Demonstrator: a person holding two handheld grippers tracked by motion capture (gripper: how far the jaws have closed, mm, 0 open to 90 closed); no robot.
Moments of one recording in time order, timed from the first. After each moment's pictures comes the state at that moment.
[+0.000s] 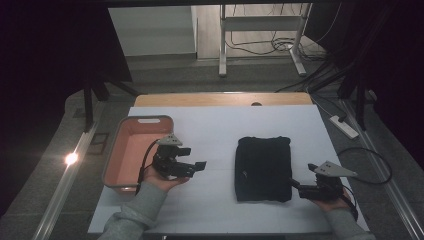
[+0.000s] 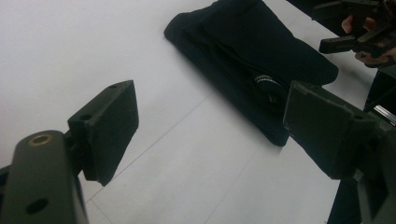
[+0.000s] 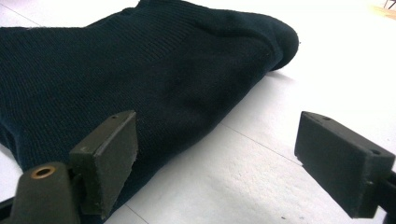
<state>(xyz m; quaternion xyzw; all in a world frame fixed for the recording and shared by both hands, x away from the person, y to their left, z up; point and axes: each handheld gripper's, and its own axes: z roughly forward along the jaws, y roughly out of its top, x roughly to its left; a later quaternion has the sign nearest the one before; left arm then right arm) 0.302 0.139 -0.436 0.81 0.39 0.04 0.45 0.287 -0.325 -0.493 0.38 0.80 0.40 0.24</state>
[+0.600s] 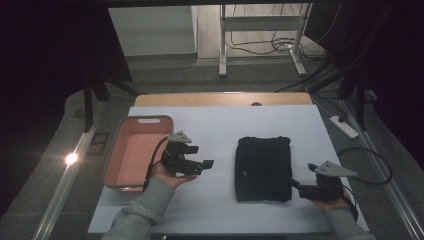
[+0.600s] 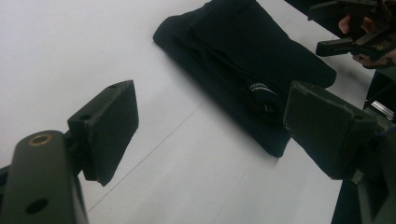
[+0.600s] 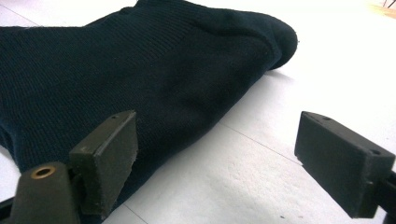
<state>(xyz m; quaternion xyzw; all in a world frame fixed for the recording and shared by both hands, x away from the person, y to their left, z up) 0.313 0.120 -0.436 0.81 0.38 0.03 0.44 0.287 -0.326 -0.493 0.38 0.80 0.40 0.24</state>
